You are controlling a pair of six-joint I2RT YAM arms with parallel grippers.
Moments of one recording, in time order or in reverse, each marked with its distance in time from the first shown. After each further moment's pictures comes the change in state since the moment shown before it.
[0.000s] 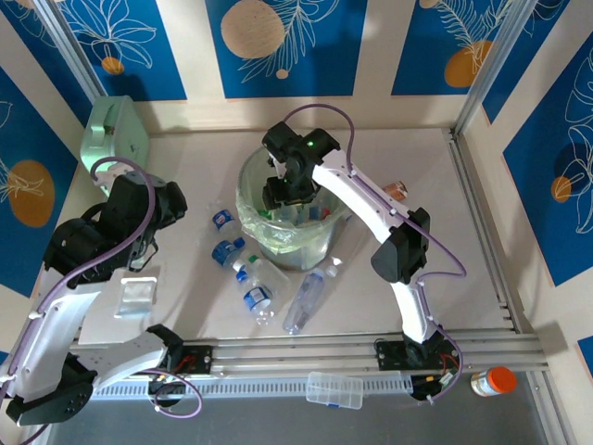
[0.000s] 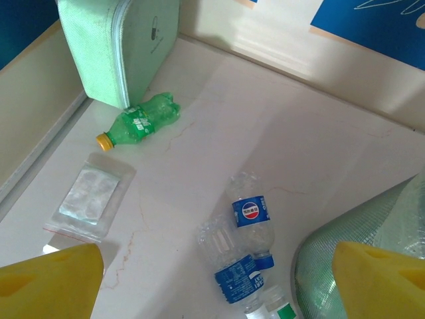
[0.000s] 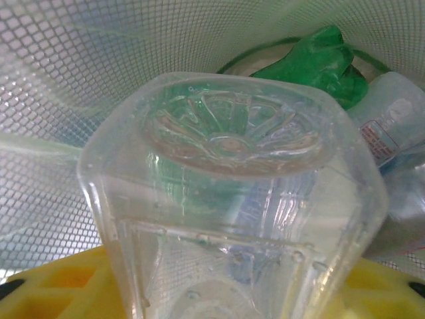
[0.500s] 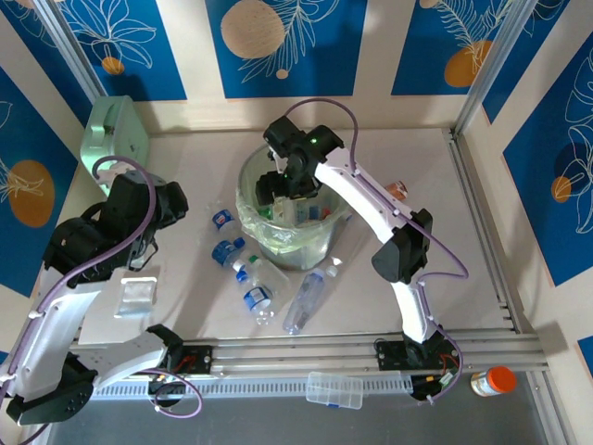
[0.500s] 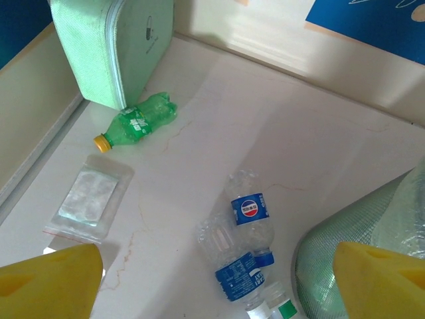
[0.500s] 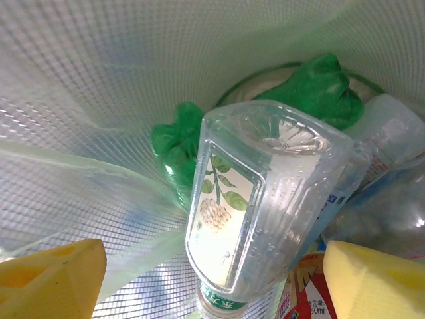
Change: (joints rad) left arm 0.001 0.012 0.011 0.000 0.013 0.022; right arm -0.009 -0.012 0.047 0.011 0.000 0.001
